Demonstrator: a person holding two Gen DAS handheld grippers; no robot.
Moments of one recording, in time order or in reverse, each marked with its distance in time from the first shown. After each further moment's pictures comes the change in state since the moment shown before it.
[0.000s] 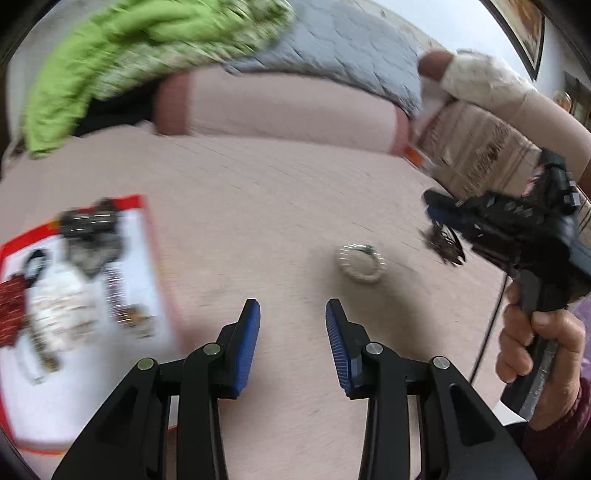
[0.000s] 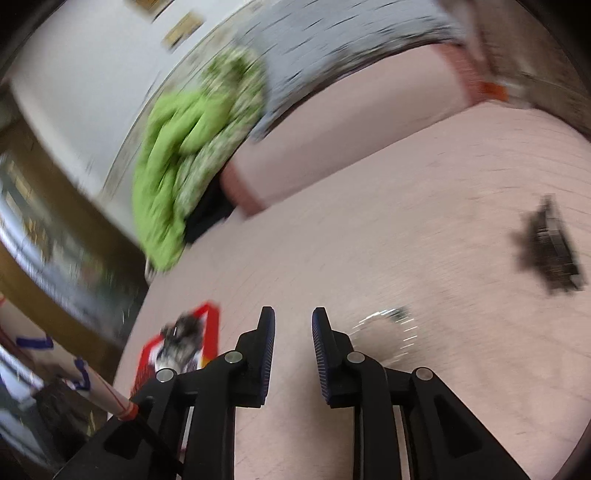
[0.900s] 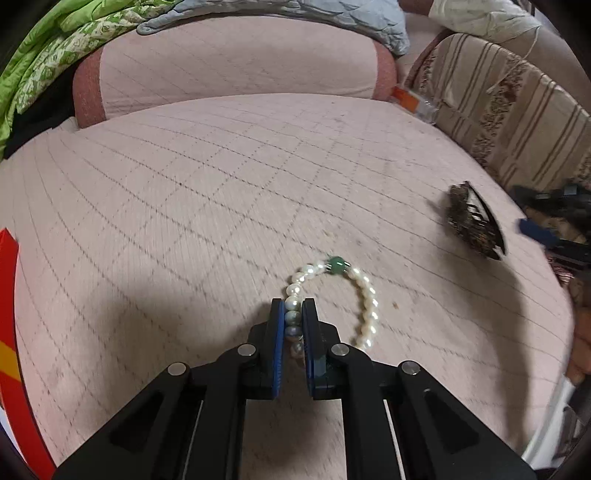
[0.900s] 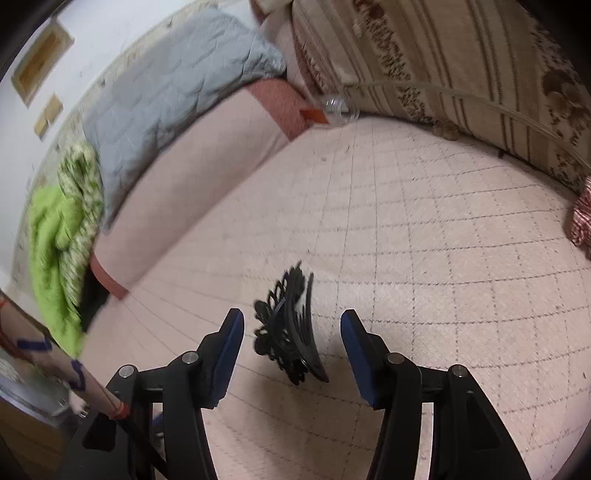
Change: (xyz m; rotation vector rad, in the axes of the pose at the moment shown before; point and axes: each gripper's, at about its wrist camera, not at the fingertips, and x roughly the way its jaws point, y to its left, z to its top) left arm 0.146 -0.070 0.031 0.103 0.120 0.004; right arm -0.055 -0.160 0.059 0.204 -0.082 -0.389
